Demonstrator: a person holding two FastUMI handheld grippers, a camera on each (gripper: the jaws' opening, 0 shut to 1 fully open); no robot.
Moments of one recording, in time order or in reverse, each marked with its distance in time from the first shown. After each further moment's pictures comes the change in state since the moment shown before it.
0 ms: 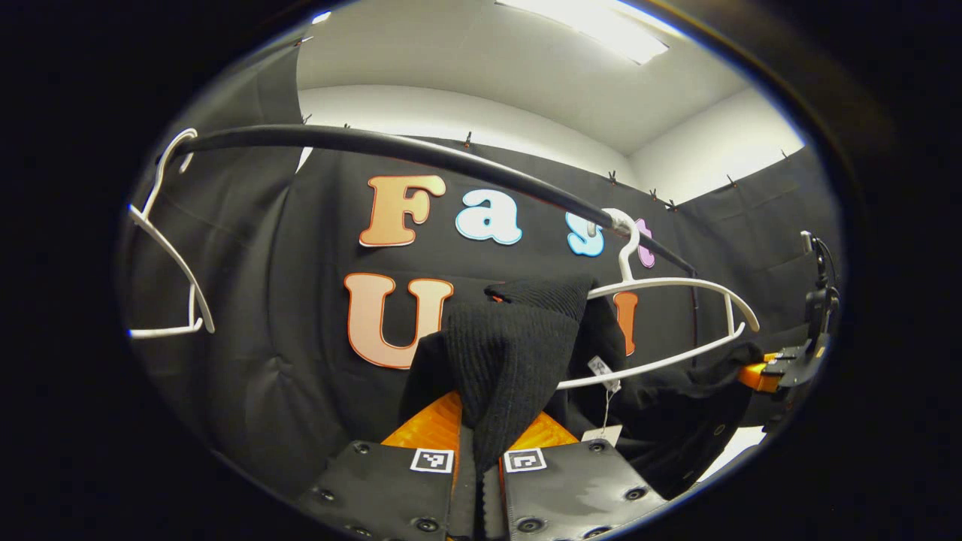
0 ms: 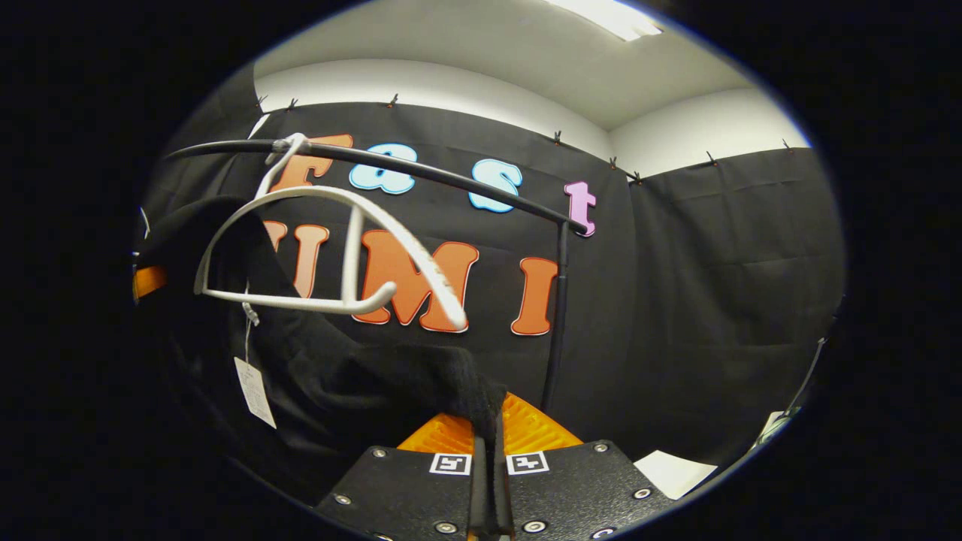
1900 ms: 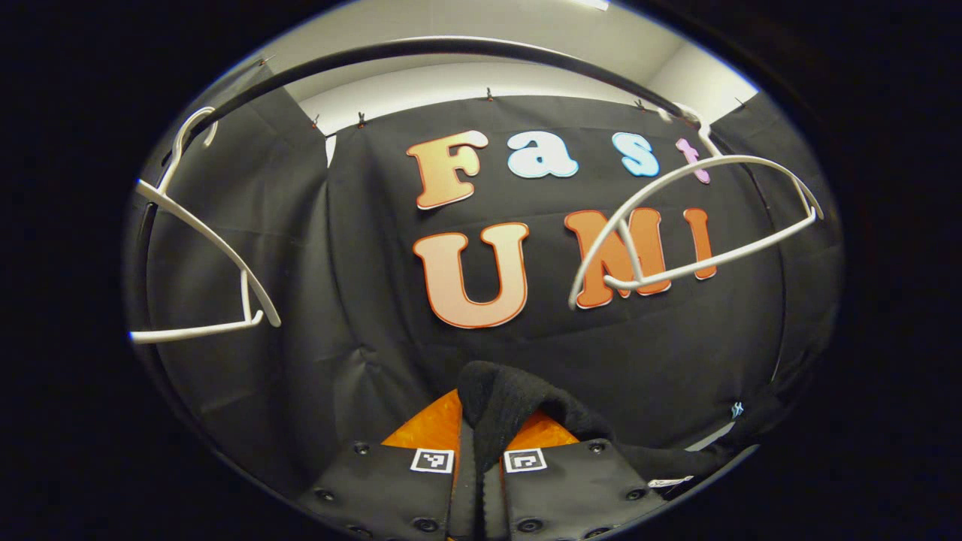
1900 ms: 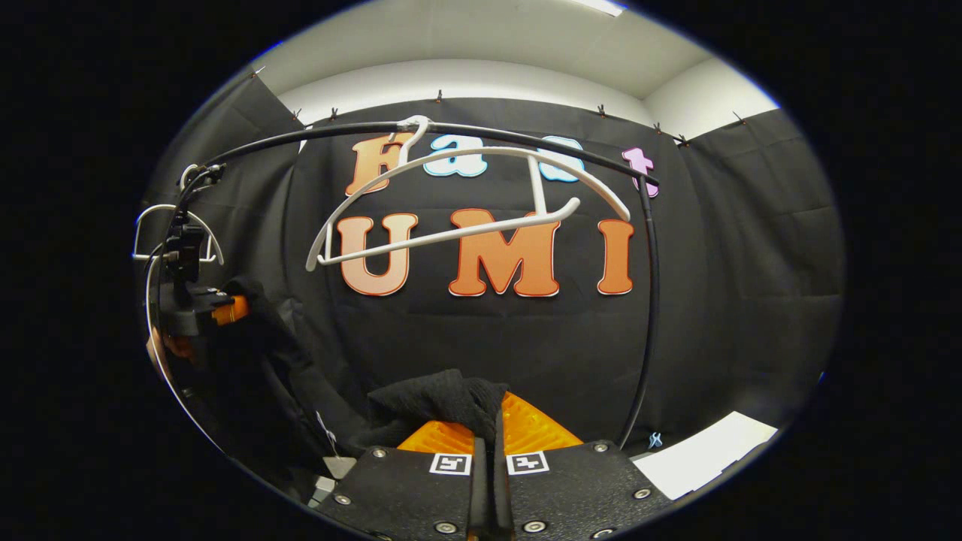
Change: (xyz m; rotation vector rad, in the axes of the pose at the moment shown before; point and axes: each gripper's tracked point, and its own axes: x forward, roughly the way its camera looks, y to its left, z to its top) left arm -0.004 0.094 -0.095 0.220 0.200 0.208; right arm -0.083 0.115 -0.055 0.131 0.091 0.272
